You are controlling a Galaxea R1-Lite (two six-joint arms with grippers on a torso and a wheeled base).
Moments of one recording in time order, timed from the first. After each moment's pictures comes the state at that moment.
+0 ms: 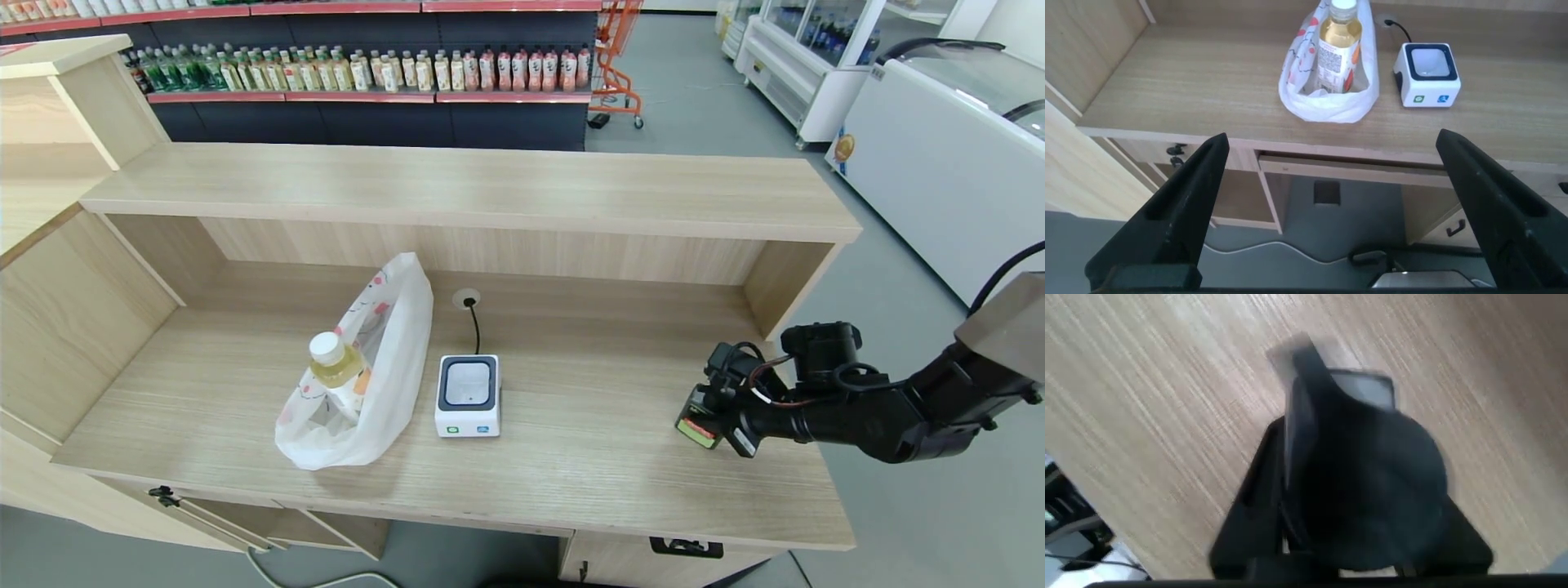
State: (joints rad) left arm 0.00 0.00 0.00 0.00 -0.01 0.00; right arm 0.10 2.13 -0.86 -0.61 0.36 -0.76
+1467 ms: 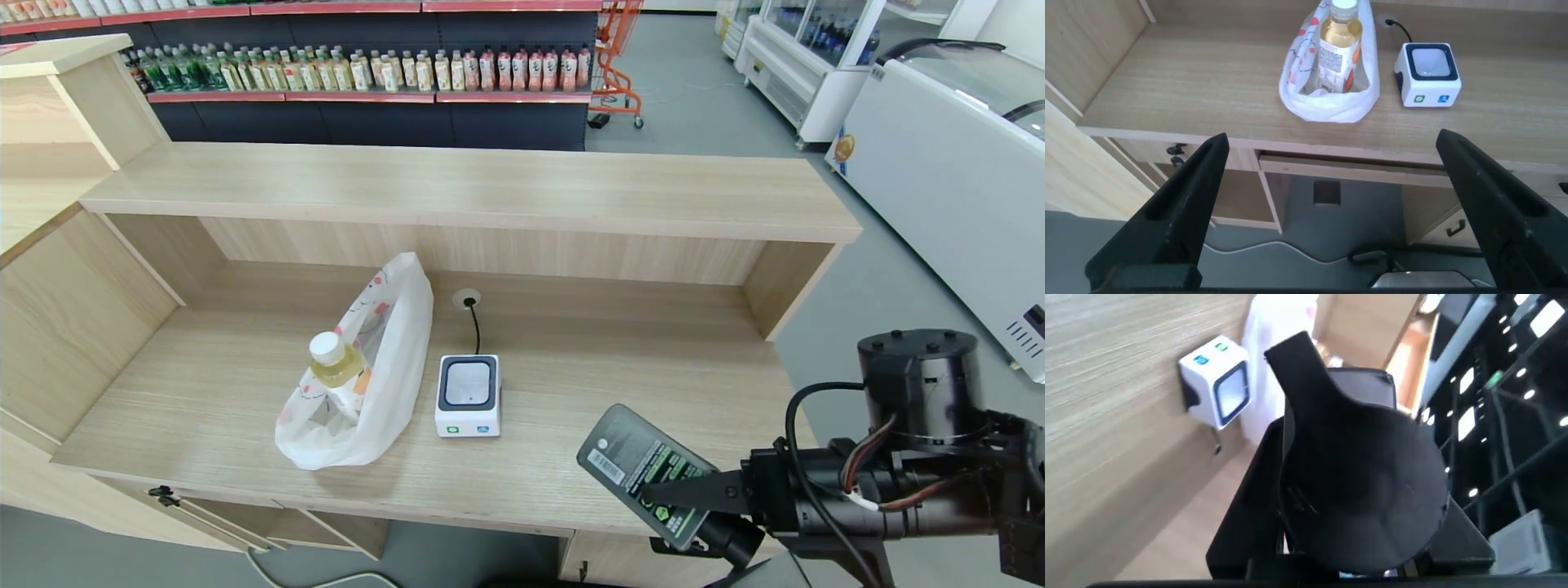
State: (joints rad) left arm 0.00 0.00 0.00 0.00 -0.01 0.00; right arm 0.50 1.57 -0.50 -0.61 0.75 -2.60
